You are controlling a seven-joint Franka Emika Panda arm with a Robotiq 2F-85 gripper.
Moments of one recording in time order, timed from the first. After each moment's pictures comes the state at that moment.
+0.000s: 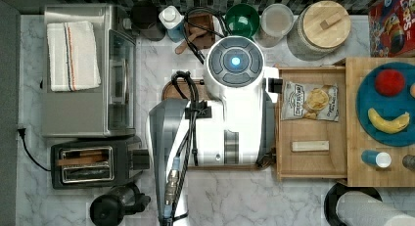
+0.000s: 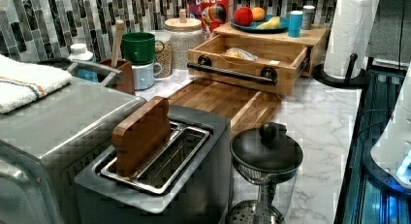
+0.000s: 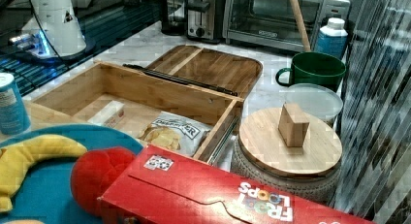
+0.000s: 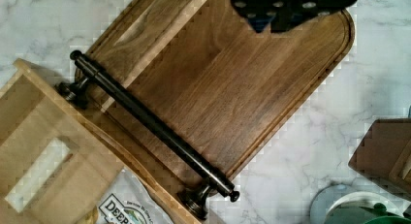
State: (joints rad) arm -0.01 0.01 0.02 -1.86 -0.01 0.26 0.08
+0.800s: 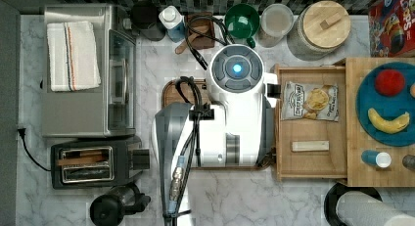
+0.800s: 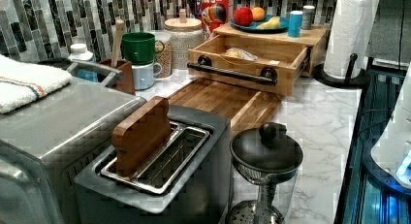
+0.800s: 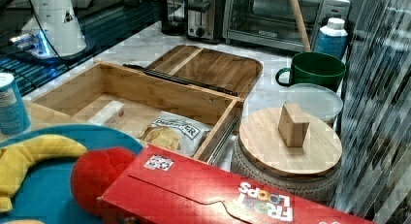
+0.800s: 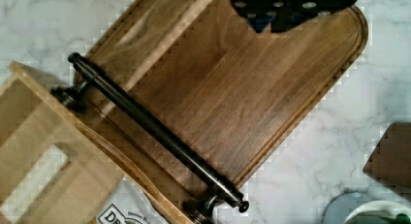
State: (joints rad) arm -0.01 0.00 0.01 -1.95 -0.01 0.33 0.08
